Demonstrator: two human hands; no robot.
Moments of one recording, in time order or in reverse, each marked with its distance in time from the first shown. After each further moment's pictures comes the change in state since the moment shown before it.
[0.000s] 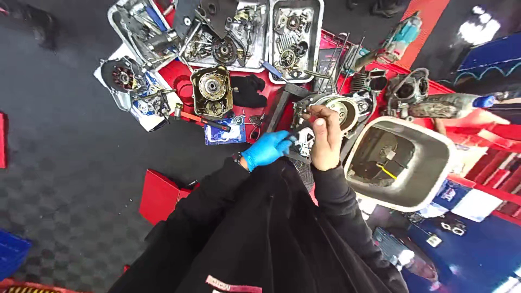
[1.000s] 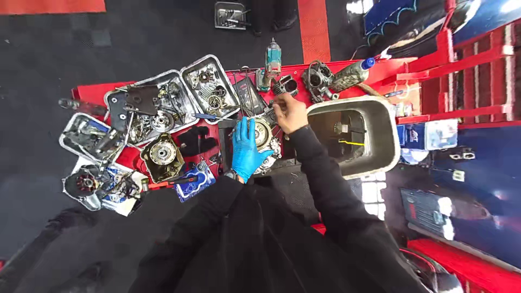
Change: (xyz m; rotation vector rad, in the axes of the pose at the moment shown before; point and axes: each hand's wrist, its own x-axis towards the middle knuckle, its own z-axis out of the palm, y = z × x) left_hand 0.136 0.058 0.091 0.763 0.394 0.181; right_hand 0.081 0.061 -0.182 -0.669 0.214 0.084
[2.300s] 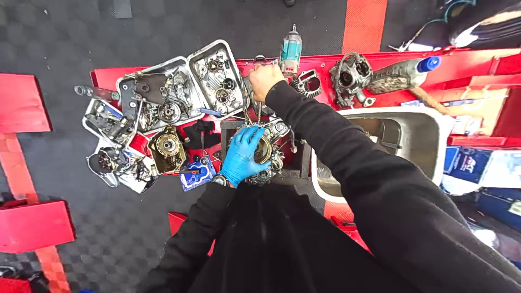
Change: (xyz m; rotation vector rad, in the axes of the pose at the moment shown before) left_hand 0.041 -0.006 0.001 0.150 -0.139 0.102; right_hand 0.172 -0.017 0.061 -0.598 -0.619 -0.260
